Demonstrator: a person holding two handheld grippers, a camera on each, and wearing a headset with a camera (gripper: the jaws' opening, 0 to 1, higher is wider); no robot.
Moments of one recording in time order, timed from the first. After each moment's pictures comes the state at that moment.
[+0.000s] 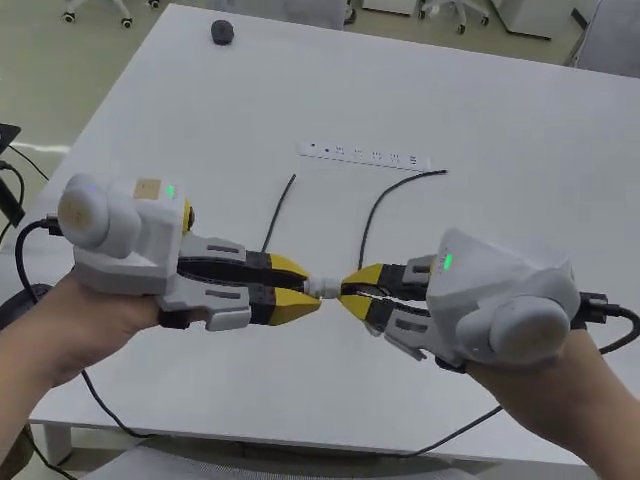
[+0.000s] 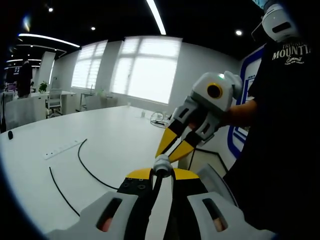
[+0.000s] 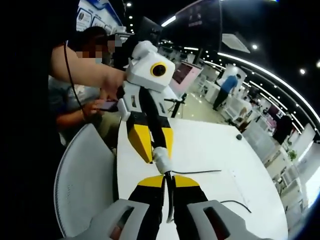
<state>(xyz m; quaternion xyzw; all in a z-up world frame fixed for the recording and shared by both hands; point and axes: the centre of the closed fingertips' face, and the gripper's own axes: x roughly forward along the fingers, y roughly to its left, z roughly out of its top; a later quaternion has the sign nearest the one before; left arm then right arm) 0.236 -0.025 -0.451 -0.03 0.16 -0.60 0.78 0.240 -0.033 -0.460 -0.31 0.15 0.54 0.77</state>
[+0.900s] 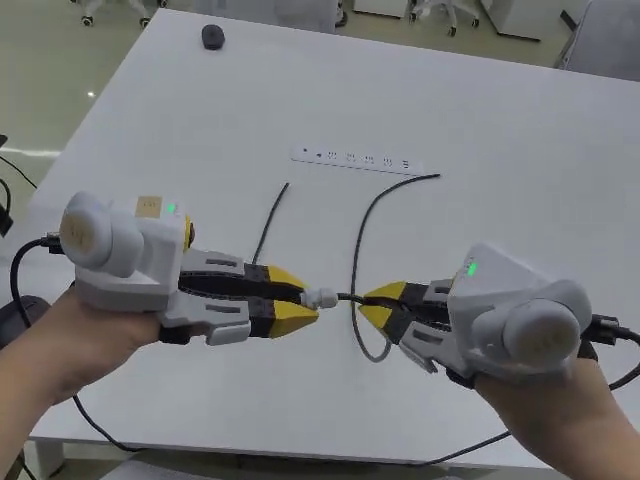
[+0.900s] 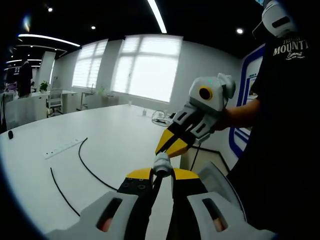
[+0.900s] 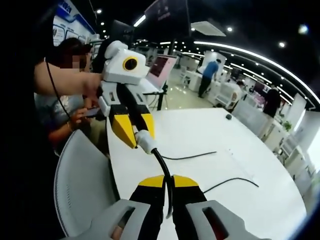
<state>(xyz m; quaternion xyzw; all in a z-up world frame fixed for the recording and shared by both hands) 0.242 -0.030 -0.460 -0.02 0.16 -0.60 0.78 0.260 -0.070 -0.479 -0.23 0.21 0.47 0.82</state>
